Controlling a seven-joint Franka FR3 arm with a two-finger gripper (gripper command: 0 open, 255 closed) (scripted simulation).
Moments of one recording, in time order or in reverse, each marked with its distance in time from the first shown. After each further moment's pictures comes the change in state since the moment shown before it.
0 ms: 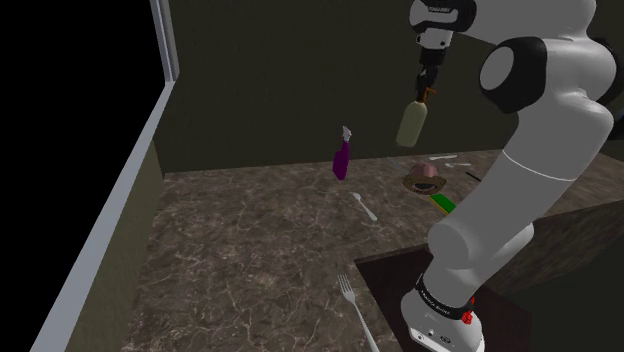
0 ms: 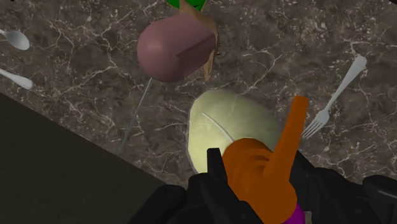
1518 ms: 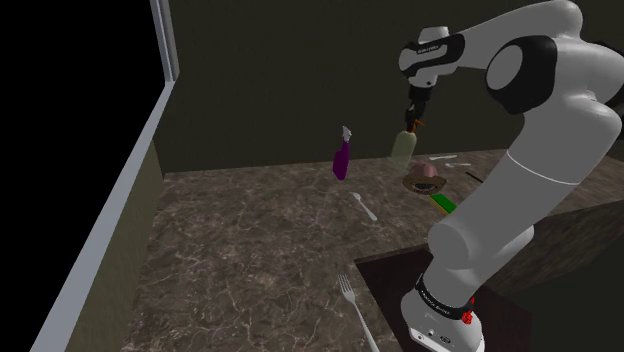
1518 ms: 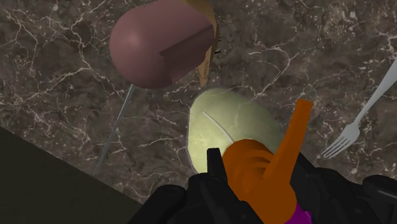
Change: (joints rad) arm -0.004 -0.036 -0.005 -0.349 -0.021 0.312 0.045
